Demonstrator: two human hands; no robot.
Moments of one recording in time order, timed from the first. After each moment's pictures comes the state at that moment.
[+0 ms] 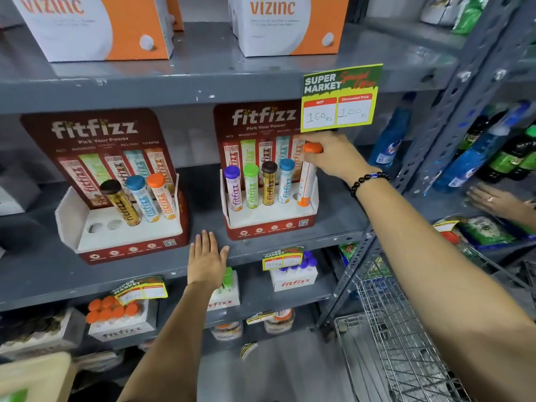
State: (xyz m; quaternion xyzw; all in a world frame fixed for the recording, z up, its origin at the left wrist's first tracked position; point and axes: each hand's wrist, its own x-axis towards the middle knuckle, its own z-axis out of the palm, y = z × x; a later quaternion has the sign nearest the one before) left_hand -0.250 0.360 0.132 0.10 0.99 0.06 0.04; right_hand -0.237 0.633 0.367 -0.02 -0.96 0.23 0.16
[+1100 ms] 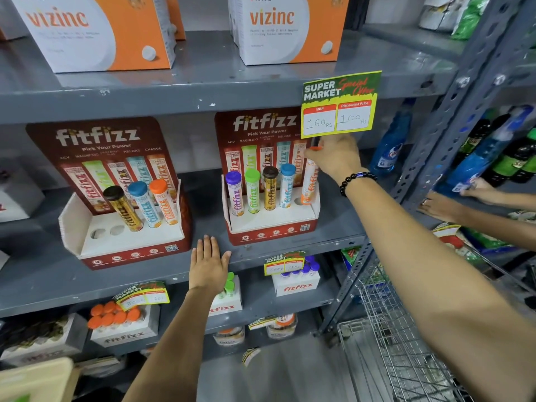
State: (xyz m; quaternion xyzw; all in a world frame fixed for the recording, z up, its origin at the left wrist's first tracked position) left_hand -0.246 0.362 0.138 0.10 0.99 0.05 0.05; right_hand -0.262 0.635 0.358 -0.15 -0.94 0.20 0.22
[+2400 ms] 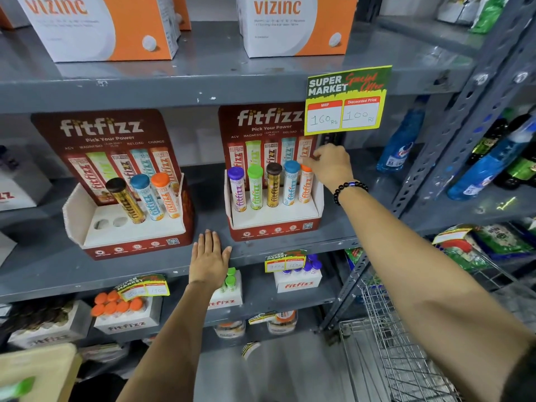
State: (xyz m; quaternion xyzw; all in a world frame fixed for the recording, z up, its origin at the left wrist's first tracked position) left_hand -0.248 0.363 0.135 0.10 0.99 0.05 0.06; right_hand -0.283 0.639 0.320 -0.17 -0.94 0.26 0.15
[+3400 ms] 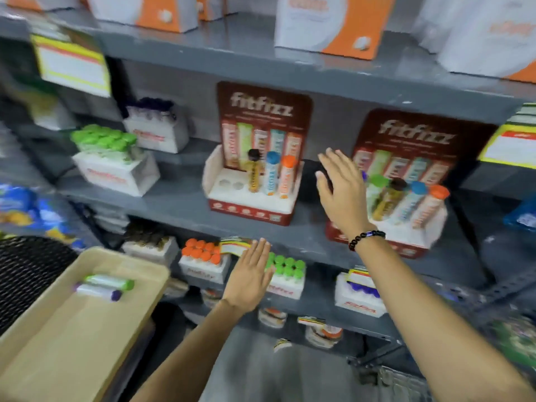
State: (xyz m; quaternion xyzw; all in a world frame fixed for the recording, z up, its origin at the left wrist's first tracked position) left_hand -0.154 0.247 0.138 0.11 0.98 0.18 -0.04; right_hand -0.248 0.427 0.299 0.20 -0.89 0.23 0.34
